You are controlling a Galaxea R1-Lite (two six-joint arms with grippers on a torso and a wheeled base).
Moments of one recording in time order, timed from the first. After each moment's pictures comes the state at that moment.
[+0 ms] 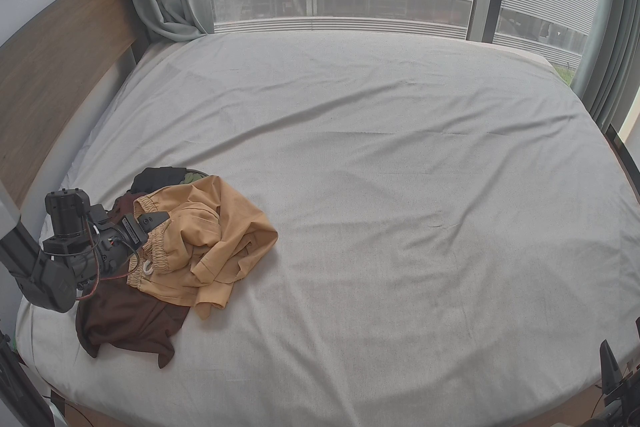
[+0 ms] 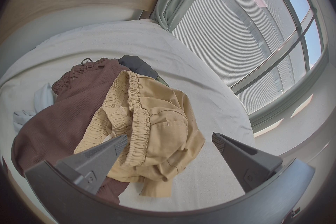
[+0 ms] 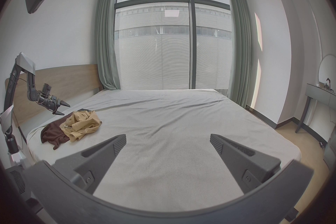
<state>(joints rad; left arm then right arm) 0.08 1.93 -0.55 -0.95 -0.28 -0.59 0.00 0.02 -0.02 -0.01 -0.02 0.00</state>
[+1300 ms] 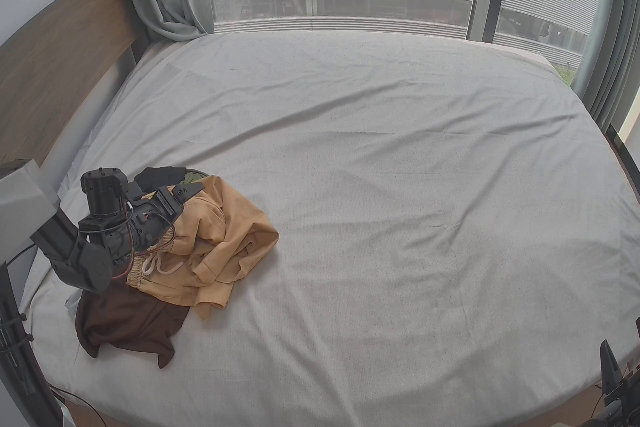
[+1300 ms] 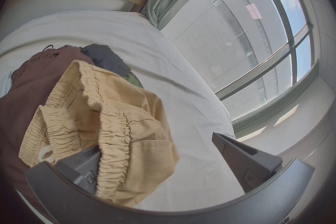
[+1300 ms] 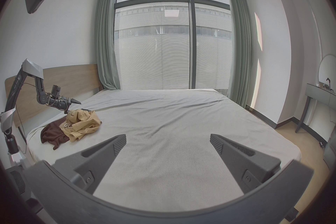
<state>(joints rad) -0.04 2.09 -0.78 -1.01 -0.28 -0.74 0.00 0.02 -0.02 -0.01 -0.01 0.00</state>
